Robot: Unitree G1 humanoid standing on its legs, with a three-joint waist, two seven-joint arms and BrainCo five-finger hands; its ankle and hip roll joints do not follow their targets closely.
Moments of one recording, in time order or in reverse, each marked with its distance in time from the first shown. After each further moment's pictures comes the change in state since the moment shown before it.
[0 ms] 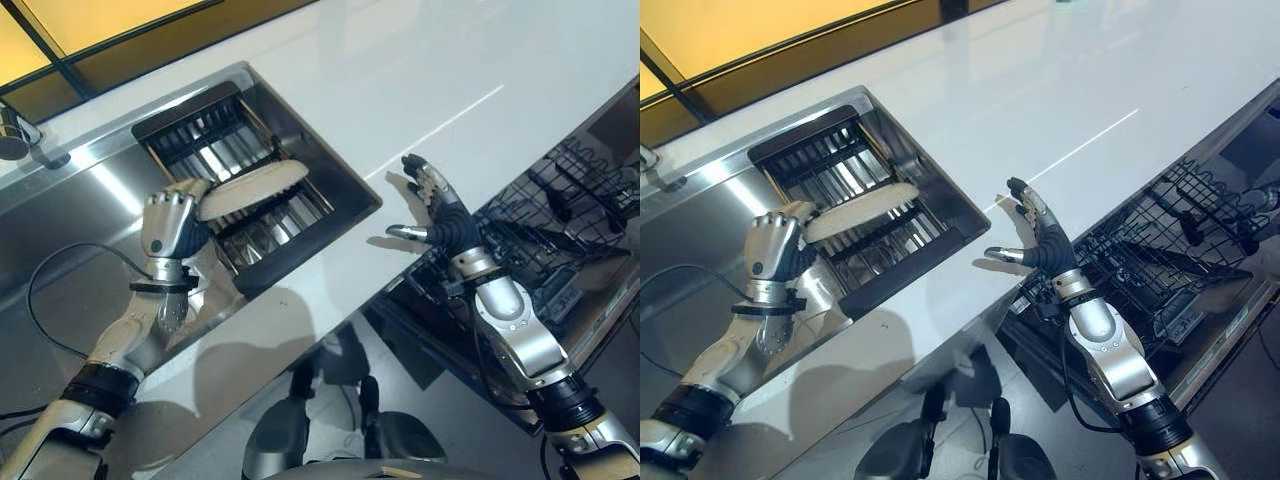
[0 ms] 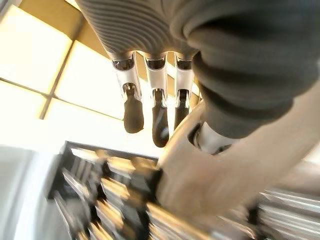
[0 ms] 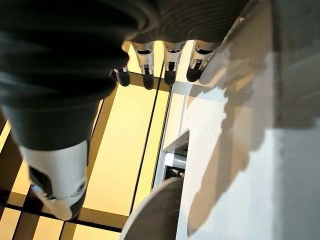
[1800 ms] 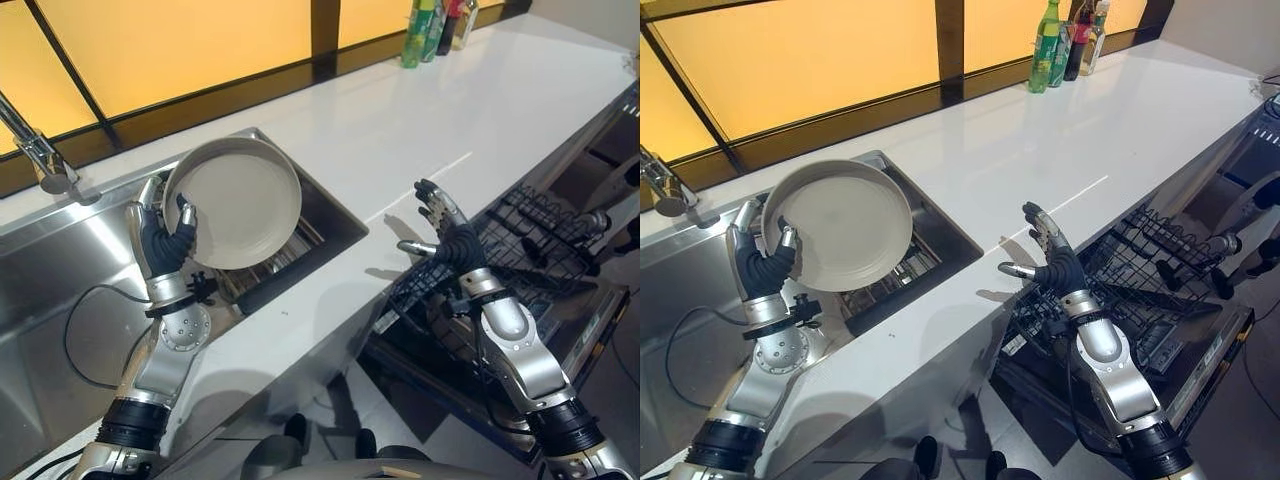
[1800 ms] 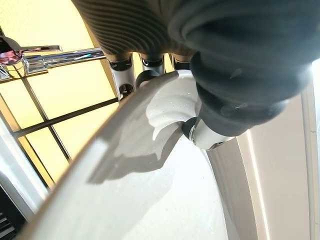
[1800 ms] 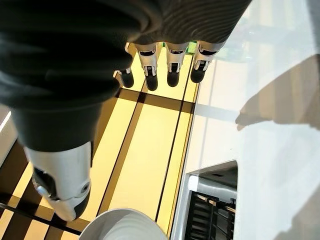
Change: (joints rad) left arm 0.166 -0.248 0.212 -0.256 -0.355 -0.274 0.004; right arm 0.126 0.042 -0.087 -0.011 -0.001 0.010 0.033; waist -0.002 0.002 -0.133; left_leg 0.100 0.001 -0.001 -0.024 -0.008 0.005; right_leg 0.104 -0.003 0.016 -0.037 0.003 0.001
